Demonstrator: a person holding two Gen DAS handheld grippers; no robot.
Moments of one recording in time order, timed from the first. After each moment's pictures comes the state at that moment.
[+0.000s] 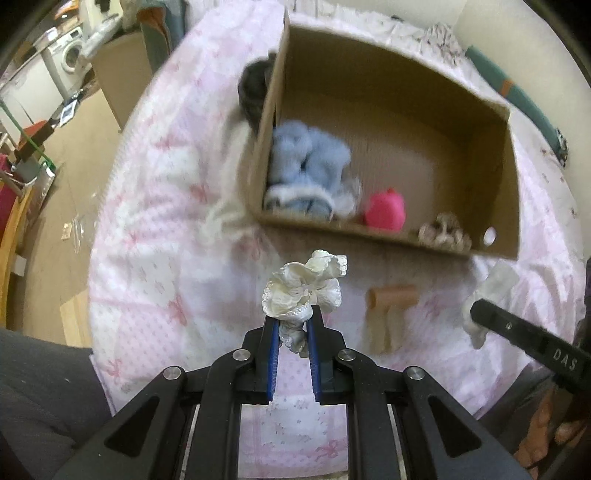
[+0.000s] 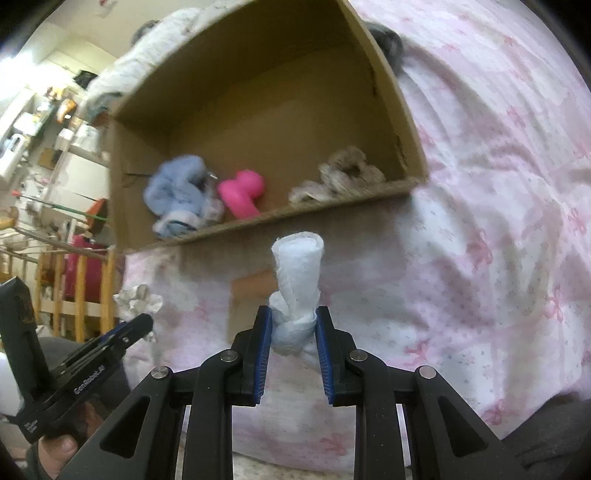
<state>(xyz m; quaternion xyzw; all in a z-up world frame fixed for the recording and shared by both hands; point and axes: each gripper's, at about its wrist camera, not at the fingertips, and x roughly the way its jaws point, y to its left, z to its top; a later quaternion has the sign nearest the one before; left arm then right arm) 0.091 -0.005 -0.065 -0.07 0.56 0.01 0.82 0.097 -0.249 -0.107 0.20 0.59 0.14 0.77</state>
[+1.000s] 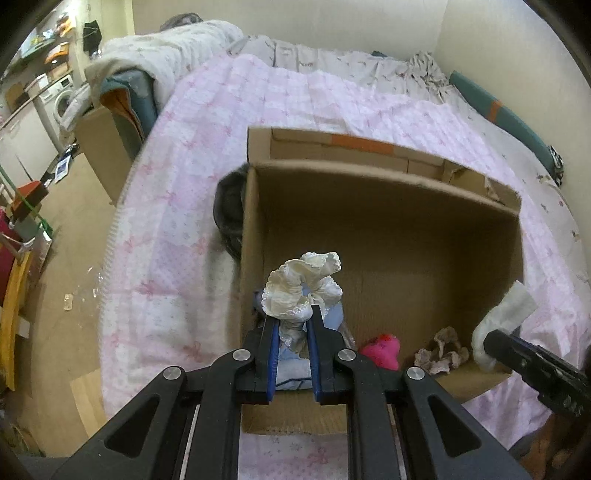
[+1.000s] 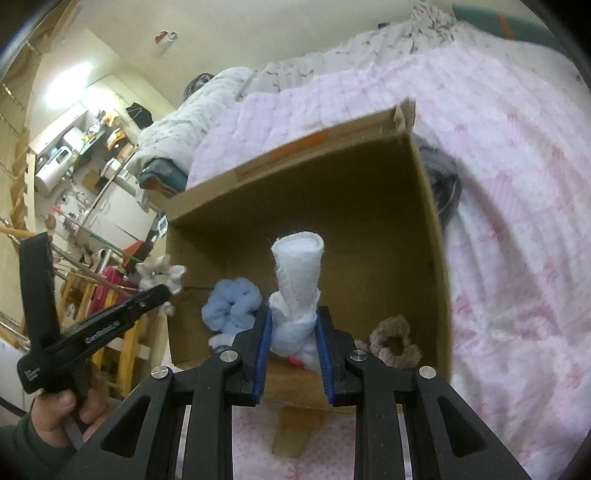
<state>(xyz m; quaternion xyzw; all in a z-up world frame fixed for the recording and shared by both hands) 0.208 -0.014 -0.038 -0.03 0.50 -0.01 0.87 0.170 -0.257 -0.055 0.21 0.47 0.19 0.84</state>
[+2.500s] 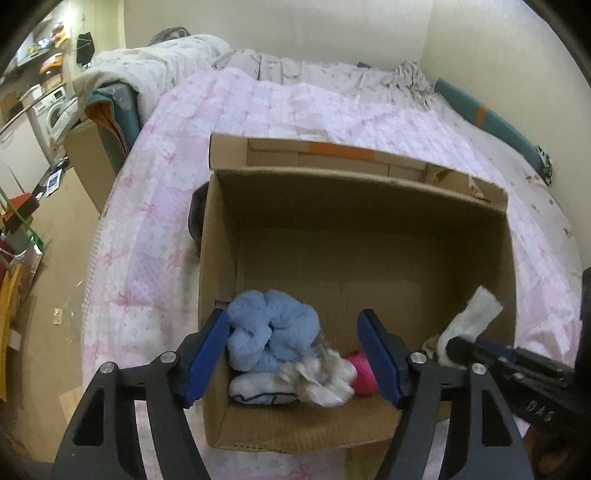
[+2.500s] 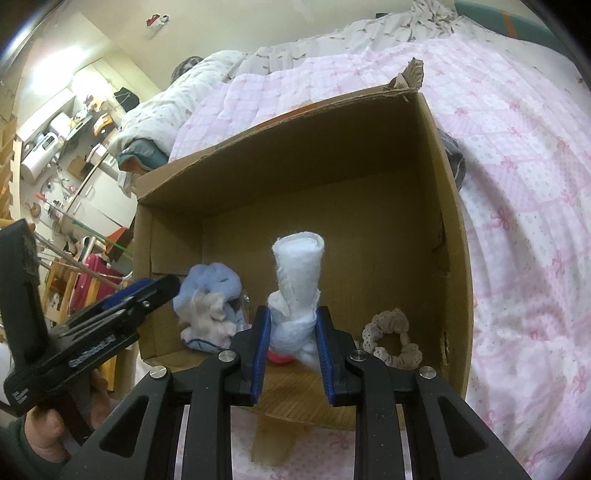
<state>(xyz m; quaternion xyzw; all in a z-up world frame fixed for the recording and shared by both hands) 0.205 -0.034 -0.040 -0.03 0.46 -0.03 0.89 0.187 -0.237 -0.076 0.17 0.49 0.17 0.84</state>
